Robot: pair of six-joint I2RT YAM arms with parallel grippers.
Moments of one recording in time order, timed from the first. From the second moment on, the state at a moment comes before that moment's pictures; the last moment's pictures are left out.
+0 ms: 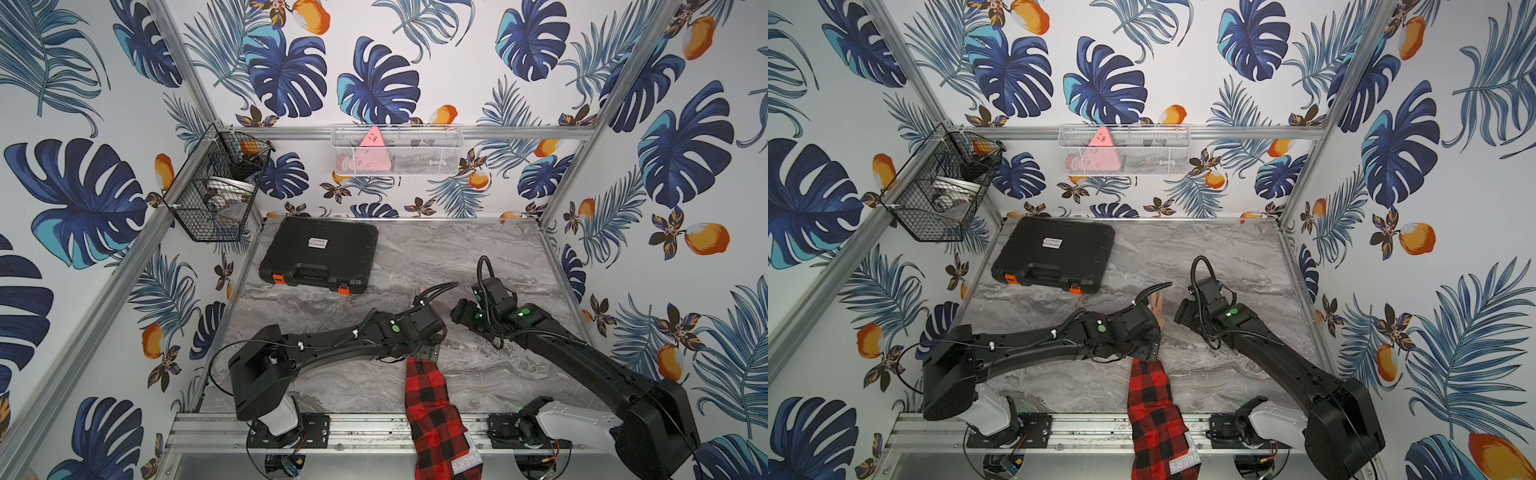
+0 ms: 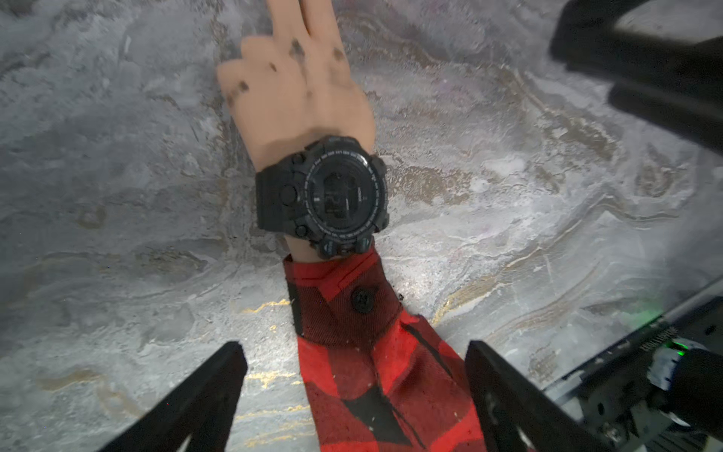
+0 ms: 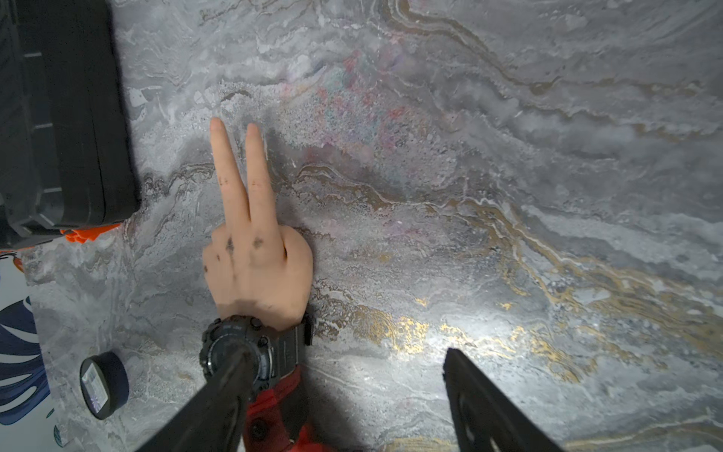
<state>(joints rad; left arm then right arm) -1.05 1.65 1.17 -0.63 -0.19 -0.80 0.52 1.18 0.80 -0.61 0.04 0.89</state>
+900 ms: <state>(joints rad) -1.07 1.85 1.15 -0.55 -0.25 -0.86 0.50 1.18 0.79 -0.63 -0.01 0.87</state>
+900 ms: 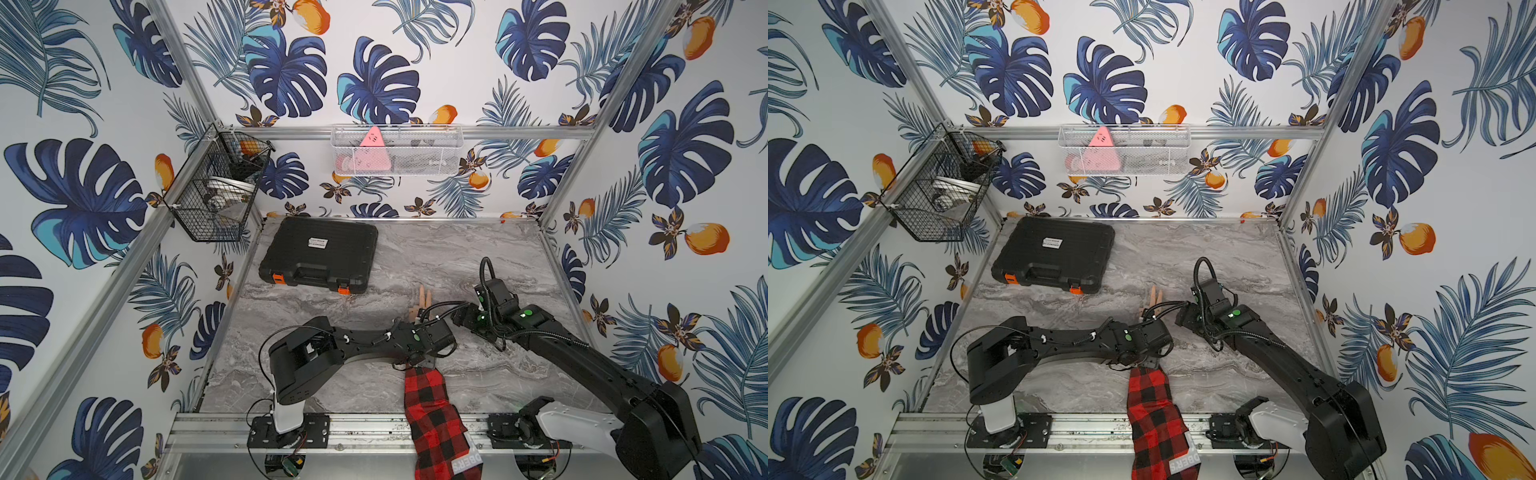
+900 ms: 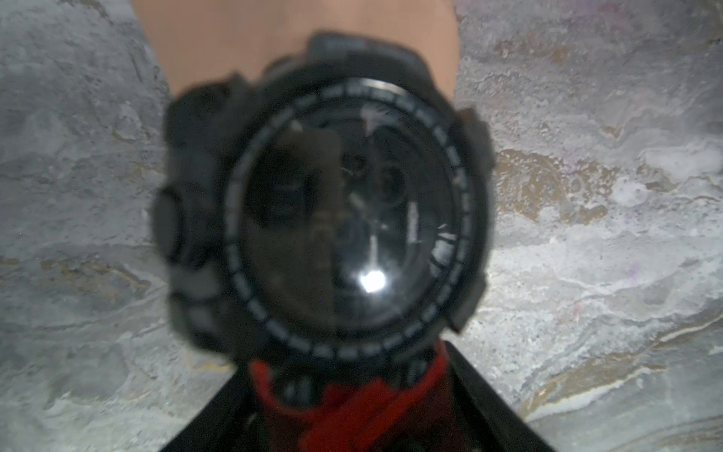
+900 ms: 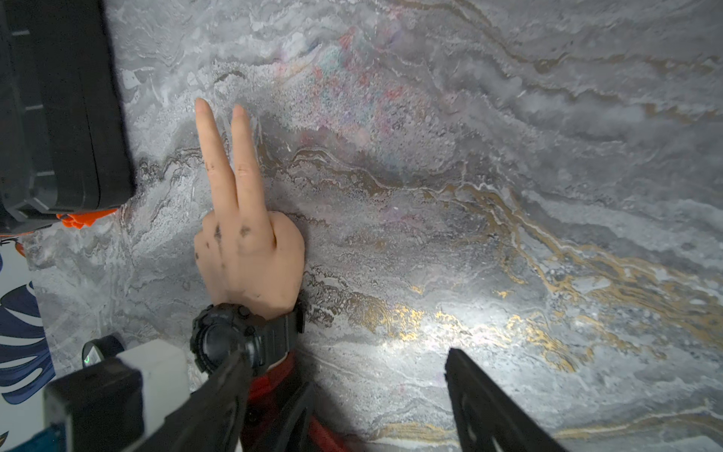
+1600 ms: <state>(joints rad) -1.07 1.63 0.94 -0.24 -0.11 -0.76 0.50 1.13 0.67 -0.43 -0.21 0.90</state>
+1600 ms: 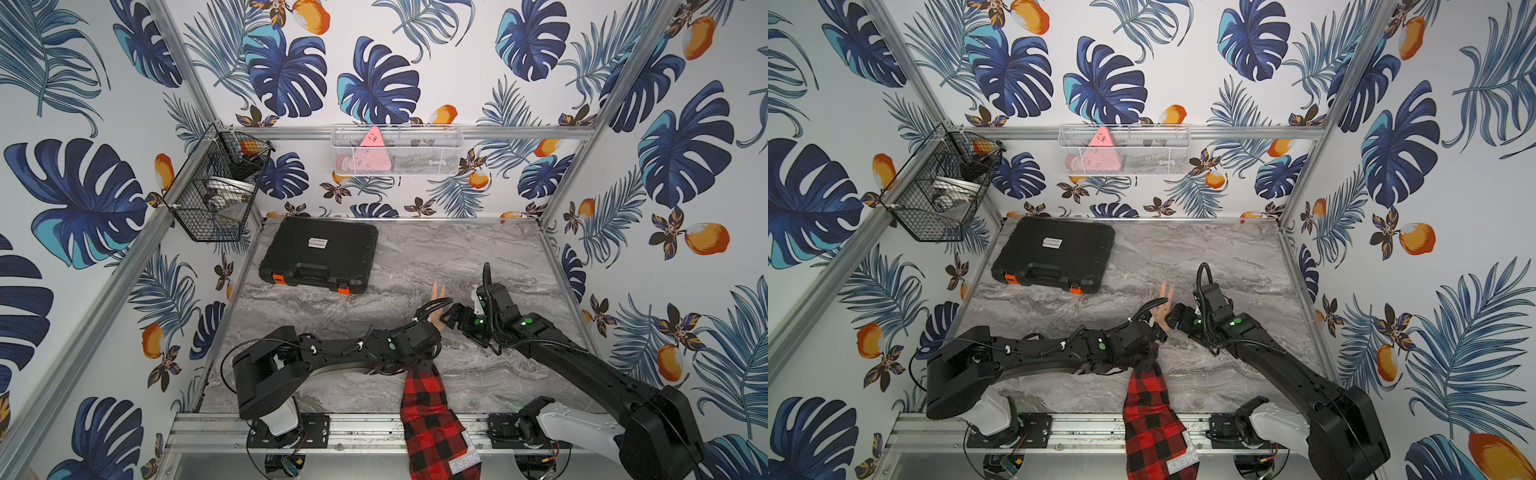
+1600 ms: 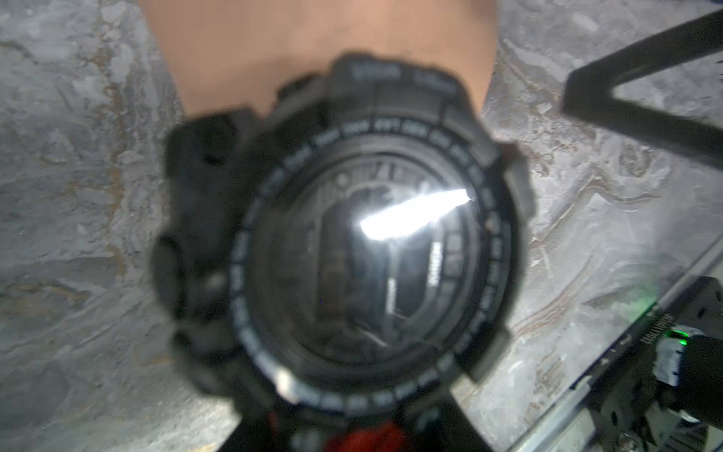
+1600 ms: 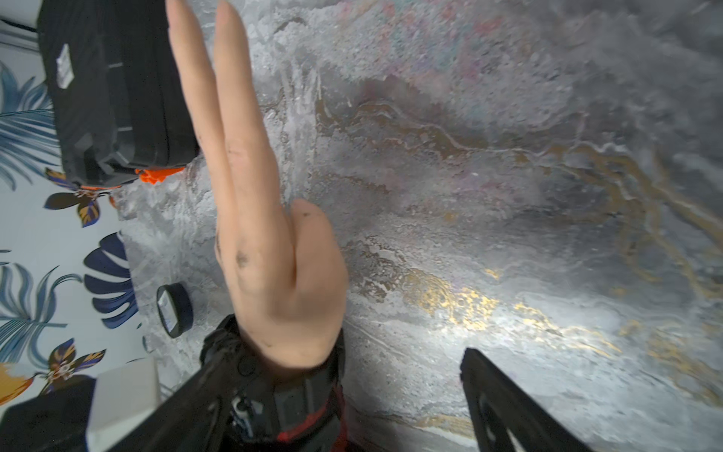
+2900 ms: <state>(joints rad) -1.07 1.50 0.91 -0.17 -0.06 -0.71 0.50 1.24 0.73 -0.26 -0.33 0.88</state>
